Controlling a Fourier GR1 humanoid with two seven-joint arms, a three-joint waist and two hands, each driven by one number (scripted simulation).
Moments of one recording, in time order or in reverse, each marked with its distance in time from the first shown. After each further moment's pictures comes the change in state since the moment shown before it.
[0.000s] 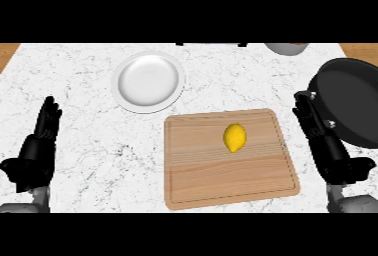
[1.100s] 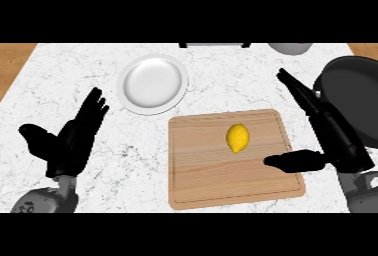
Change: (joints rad) left arm -0.100 -0.097 -0.094 -0.111 0.140 -0.097 0.331; right arm -0.214 -0.215 0.168 -0.259 0.483 -0.035 0.317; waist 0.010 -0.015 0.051
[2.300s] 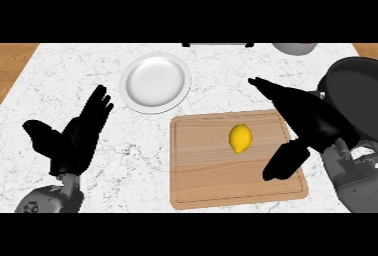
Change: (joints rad) left arm -0.018 -0.045 0.008 -0.032 -0.048 -0.013 0.059; right arm -0.312 0.046 0.073 -0.050 -0.122 0.526 0.796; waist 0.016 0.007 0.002
